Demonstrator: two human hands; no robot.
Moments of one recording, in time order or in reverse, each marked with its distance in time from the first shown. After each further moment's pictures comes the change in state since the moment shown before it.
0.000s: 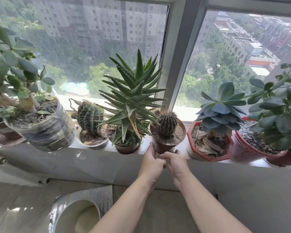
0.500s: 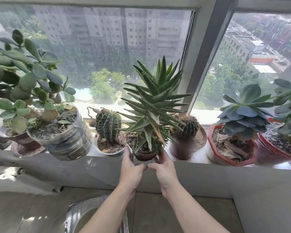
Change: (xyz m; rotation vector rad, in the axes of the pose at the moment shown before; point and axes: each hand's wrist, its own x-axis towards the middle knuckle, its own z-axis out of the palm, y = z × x) left_hand 0.005 0.008 -0.129 0.106 0.210 0.043; right_hand -0.025 0.042 0.093 -0.106 -0.167 -0.163
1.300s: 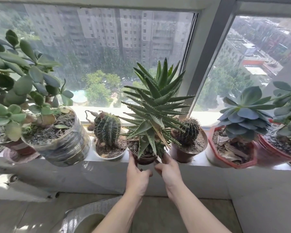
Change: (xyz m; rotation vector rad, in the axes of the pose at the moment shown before) left_hand 0.002 -0.008 0.014 -0.008 0.015 -0.015; right_hand 0.016 0.003 -0.007 -0.012 0.036 0.065
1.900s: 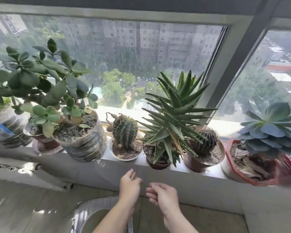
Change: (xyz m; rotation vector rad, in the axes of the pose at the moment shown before) left_hand 0.000 -0.007 -0.052 -0.003 0.156 -0.246; right_hand -0.035 0.038 0.038 -0.044 0.051 0.324
